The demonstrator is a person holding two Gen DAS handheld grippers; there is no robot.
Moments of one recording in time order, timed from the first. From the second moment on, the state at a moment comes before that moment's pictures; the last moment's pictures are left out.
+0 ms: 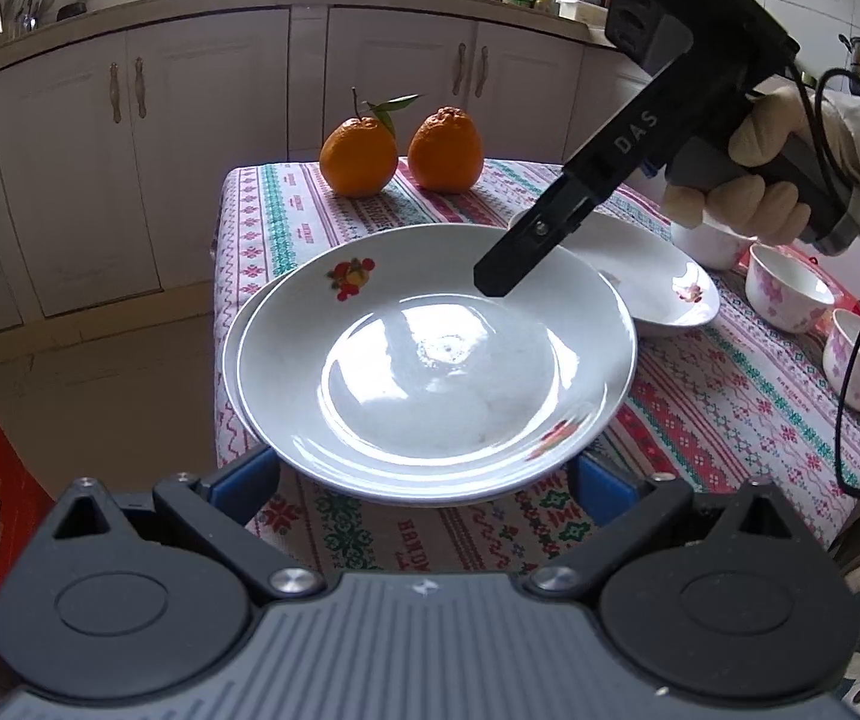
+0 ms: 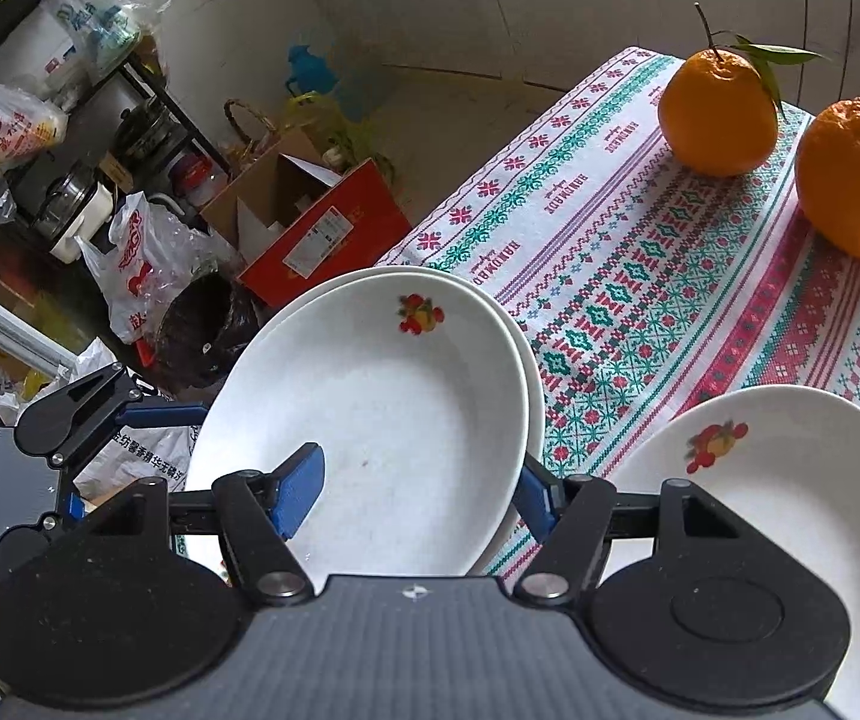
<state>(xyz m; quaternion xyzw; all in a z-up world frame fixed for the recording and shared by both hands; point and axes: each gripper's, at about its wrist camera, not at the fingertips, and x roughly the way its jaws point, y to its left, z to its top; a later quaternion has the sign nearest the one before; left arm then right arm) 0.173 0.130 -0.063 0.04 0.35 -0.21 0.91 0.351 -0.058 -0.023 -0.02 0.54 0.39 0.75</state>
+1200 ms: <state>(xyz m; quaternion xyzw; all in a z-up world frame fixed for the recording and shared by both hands) 0.111 0.059 -0.022 0.07 0.28 -0.22 0.93 0.223 -0.124 0.024 -0.13 0.41 0.28 0.86</state>
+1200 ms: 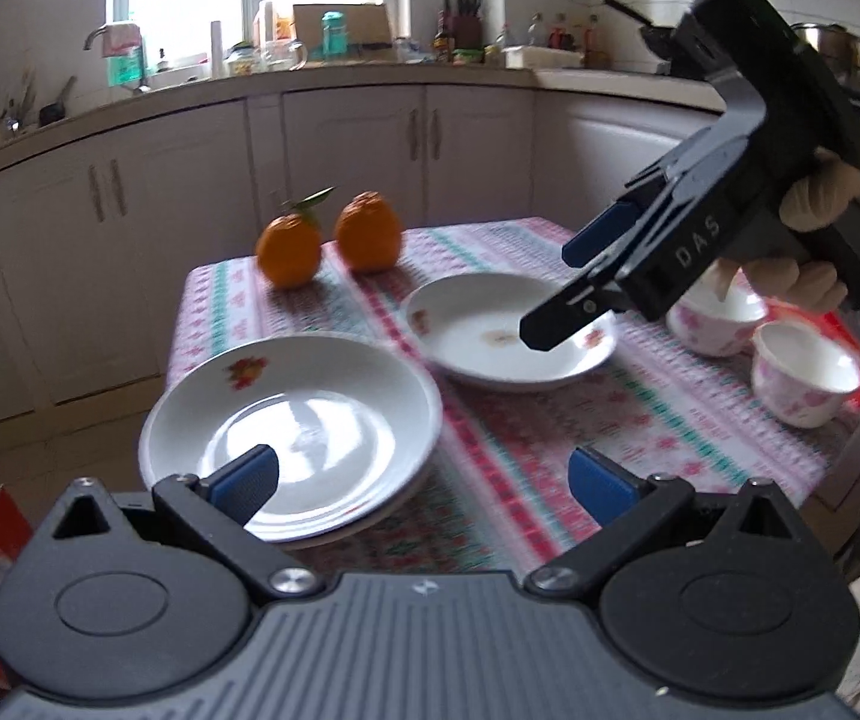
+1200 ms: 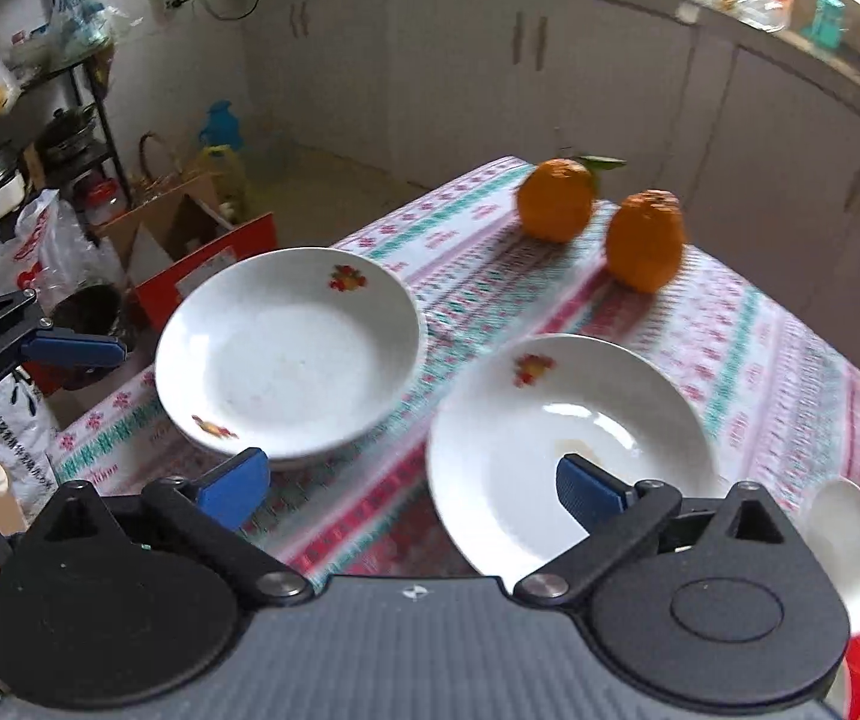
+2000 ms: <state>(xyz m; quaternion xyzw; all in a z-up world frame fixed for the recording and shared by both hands) 0.131 0.009 -0.006 0.12 0.31 -0.28 0.90 0.169 -0.182 -0.015 -0.04 0.40 0.16 0.90</state>
